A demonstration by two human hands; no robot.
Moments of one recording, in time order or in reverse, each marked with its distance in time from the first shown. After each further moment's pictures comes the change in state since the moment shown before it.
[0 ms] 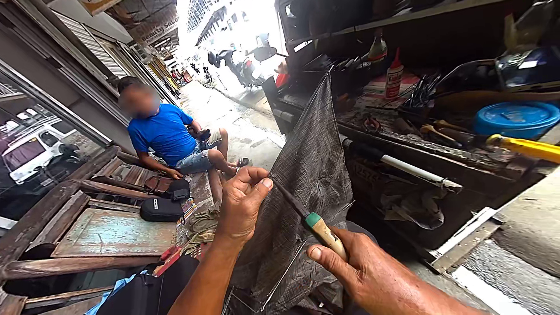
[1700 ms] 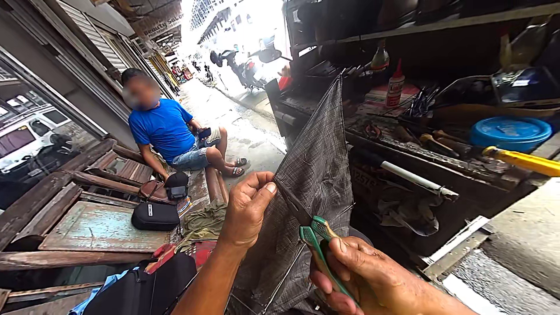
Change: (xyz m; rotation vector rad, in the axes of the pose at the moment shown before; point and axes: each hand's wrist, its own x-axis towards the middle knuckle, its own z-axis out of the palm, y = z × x) left_hand -0.013 0.001 -0.002 0.003 -0.036 -0.001; right_hand 0.006 0.019 0.007 1.055 -0.569 -0.077
